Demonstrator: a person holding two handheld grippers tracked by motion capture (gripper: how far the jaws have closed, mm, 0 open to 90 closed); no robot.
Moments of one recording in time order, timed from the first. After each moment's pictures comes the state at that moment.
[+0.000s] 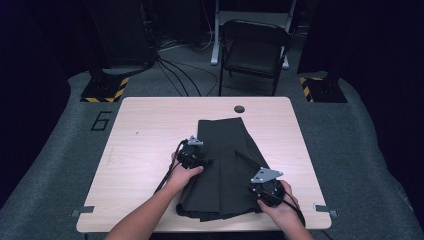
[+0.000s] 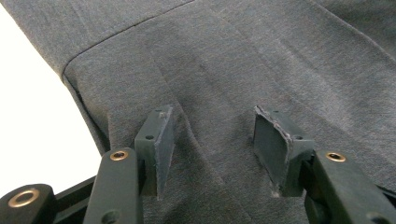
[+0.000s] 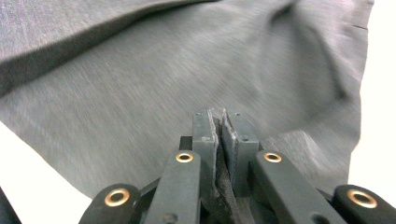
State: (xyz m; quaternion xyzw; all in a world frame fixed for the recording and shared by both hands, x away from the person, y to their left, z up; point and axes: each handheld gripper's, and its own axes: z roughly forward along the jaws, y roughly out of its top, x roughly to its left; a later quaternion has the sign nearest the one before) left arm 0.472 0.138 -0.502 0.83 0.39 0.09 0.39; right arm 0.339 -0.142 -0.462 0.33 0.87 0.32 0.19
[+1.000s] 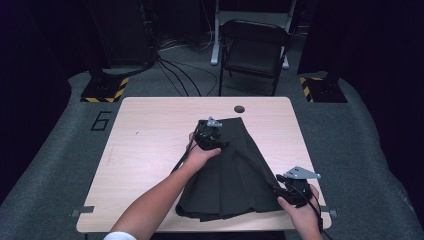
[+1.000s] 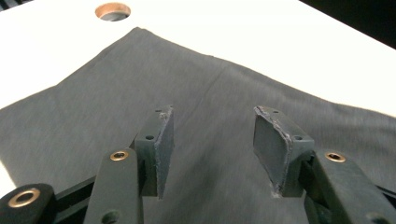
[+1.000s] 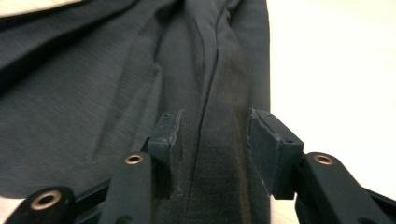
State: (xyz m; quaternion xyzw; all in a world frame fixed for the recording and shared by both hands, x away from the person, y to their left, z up) left arm 0.514 0.074 -0.450 0.83 0.35 0.12 0.41; right arm 0.337 -0.210 -0.465 0.46 0.78 0.38 0.20
